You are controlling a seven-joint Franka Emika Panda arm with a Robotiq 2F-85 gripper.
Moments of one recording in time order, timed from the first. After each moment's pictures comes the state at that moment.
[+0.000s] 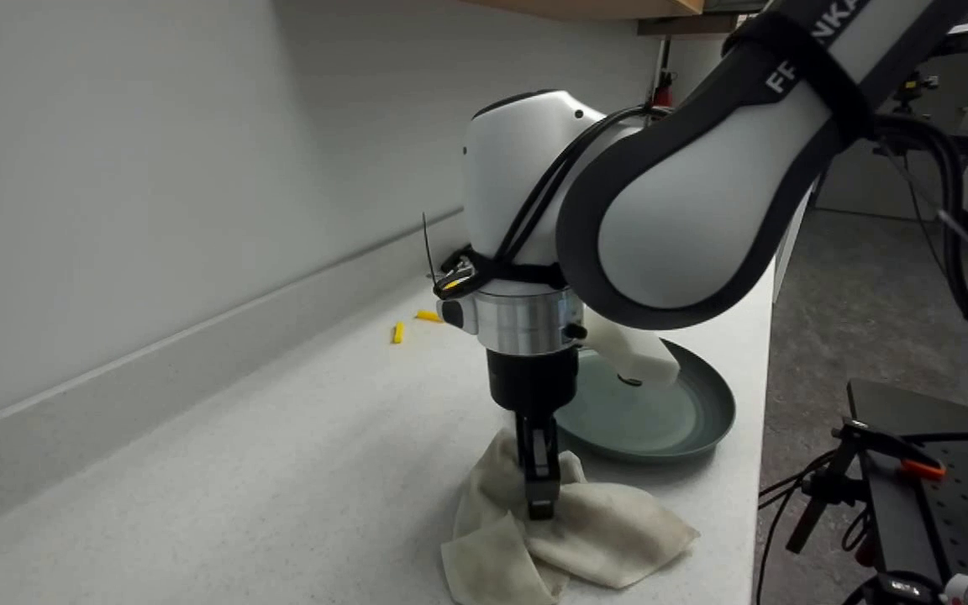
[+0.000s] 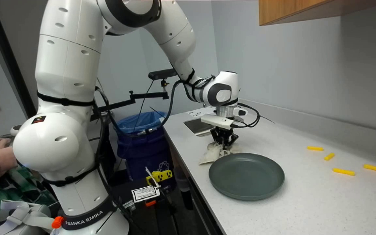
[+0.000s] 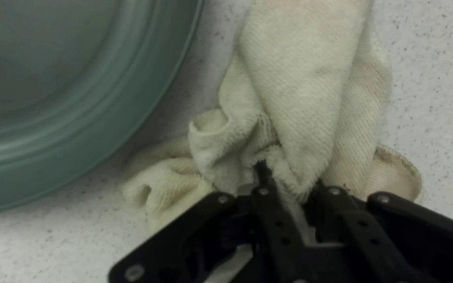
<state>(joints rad) 0.16 0.43 0.20 -2.12 0.05 2.44 -0.24</state>
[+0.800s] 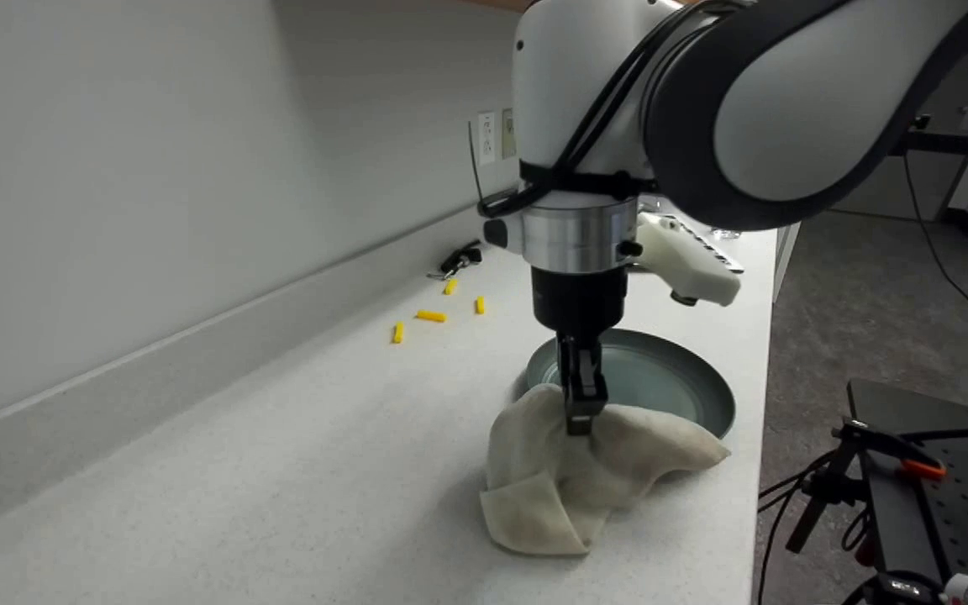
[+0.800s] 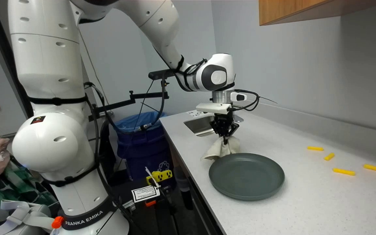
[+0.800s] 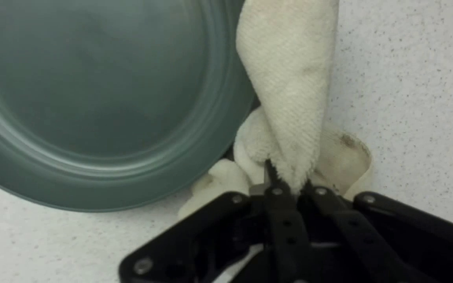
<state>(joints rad) 0.15 0.21 0.16 -2.25 -0.06 2.38 -0.15</state>
